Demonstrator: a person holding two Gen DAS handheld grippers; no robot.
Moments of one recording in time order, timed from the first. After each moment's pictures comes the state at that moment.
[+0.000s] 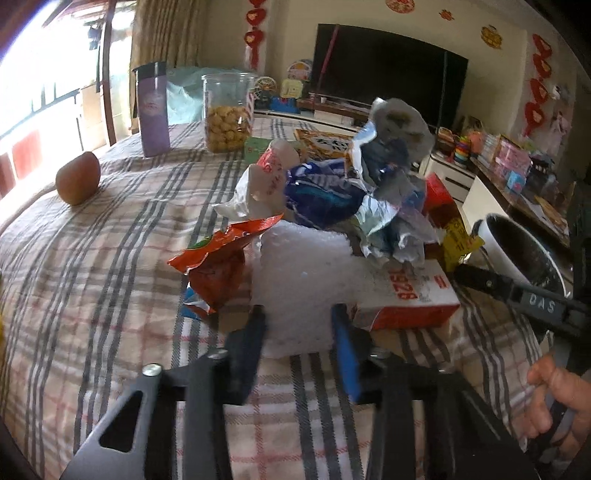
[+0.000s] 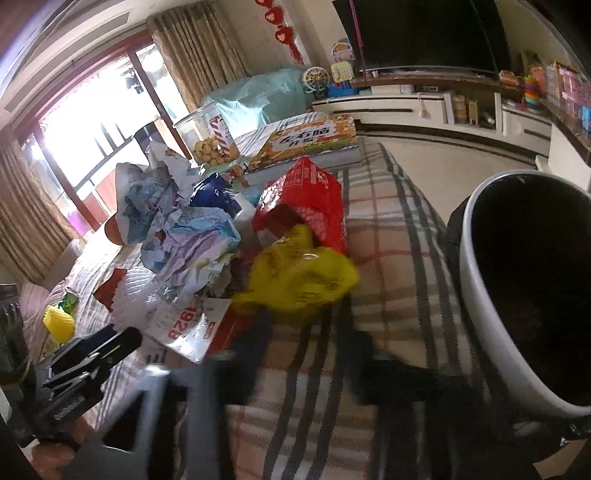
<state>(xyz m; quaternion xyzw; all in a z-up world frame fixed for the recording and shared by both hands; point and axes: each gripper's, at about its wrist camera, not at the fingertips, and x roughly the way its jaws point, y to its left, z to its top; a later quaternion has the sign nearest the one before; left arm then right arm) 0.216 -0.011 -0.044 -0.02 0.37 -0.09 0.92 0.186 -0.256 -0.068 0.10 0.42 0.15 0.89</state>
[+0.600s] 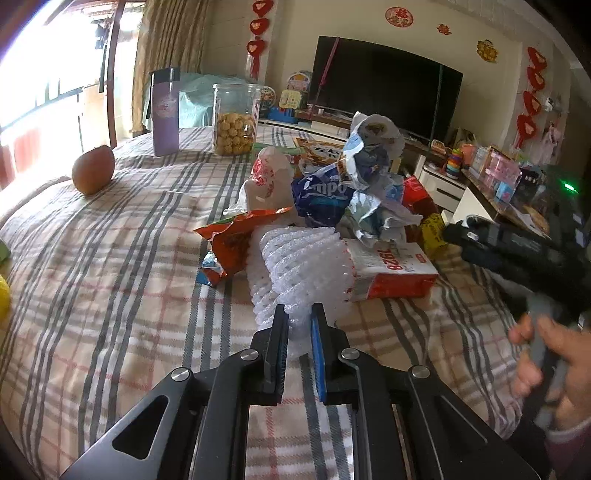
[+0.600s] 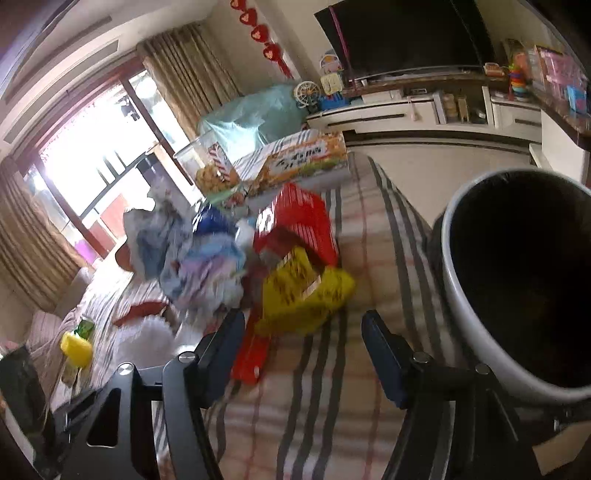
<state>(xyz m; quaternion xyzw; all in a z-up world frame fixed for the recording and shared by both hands) 0.163 0.006 -0.036 -0.05 0.36 -0.10 0.93 0.195 -0.269 -0.056 0.15 0.39 0.13 0.90</state>
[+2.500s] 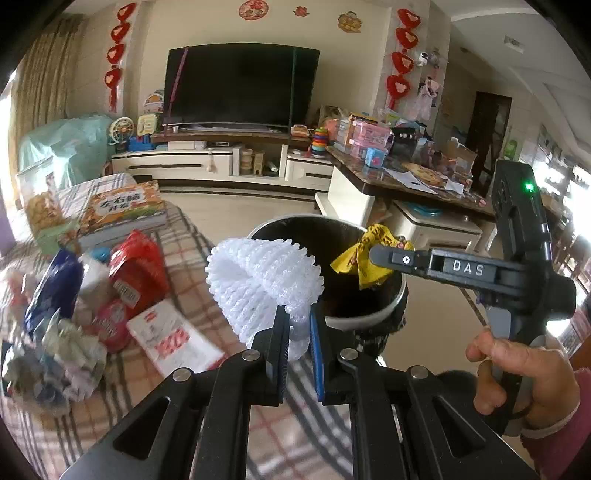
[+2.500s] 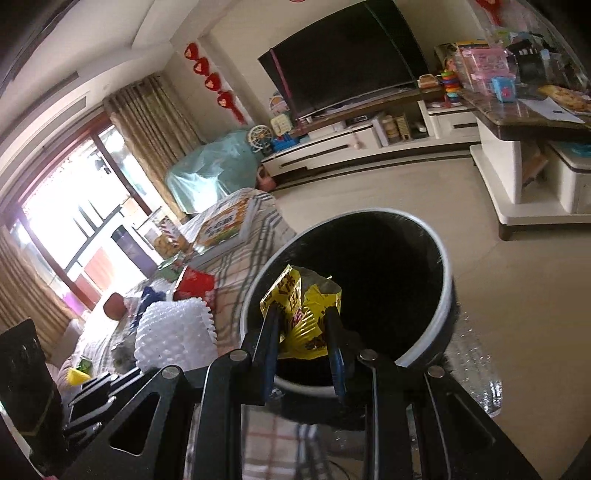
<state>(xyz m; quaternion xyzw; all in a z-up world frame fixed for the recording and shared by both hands) 0.237 -0.160 -0.006 0.02 0.33 -0.31 0.89 0.132 -0.435 -0.020 0.20 0.34 0.06 0.92</state>
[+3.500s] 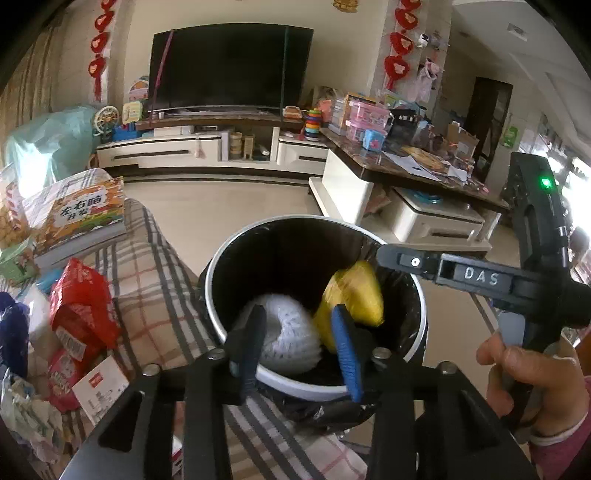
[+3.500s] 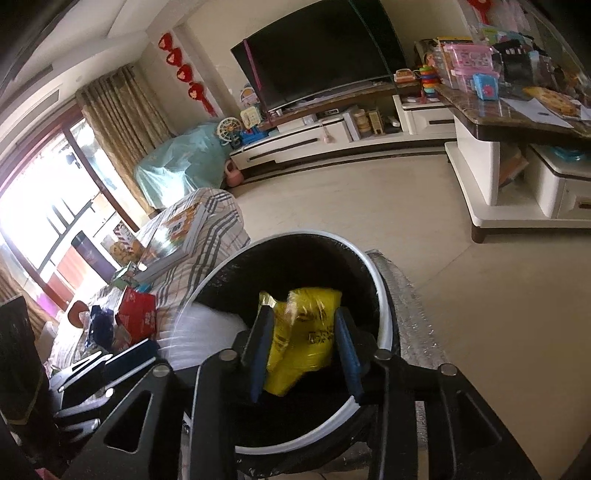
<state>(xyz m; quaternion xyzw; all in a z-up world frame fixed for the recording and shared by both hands) 0.281 -0.222 -0.009 0.03 0.35 -0.31 0.88 0.165 -0.472 -0.026 0.18 0.36 0.01 0.91</state>
